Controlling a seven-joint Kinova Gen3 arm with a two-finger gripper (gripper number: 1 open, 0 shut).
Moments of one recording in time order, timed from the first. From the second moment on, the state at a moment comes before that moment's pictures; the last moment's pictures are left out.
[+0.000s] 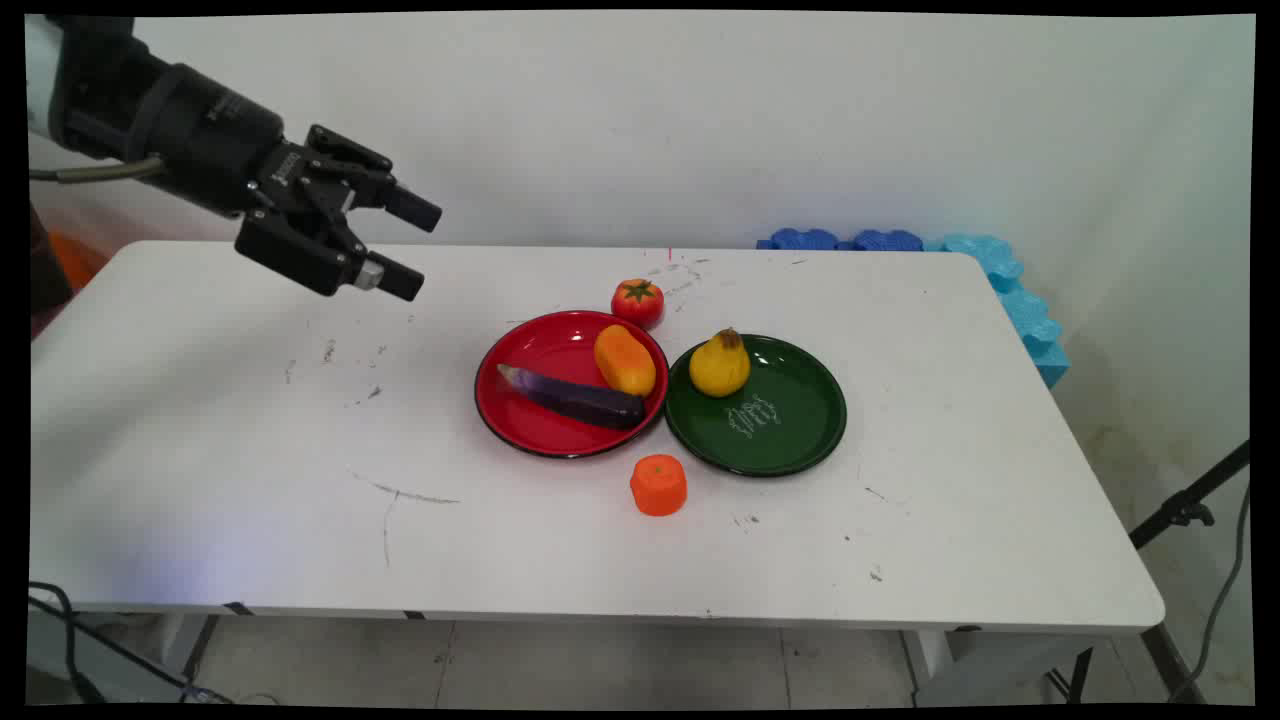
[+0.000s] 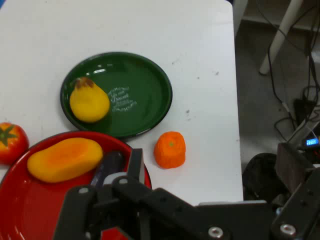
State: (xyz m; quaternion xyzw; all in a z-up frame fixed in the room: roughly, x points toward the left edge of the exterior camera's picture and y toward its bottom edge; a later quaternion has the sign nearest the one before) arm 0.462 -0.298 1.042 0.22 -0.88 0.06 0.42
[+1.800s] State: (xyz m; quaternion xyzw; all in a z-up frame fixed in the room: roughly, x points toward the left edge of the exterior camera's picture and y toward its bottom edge) arm 0.403 -0.466 0.931 0.10 -0.97 0.05 0.21
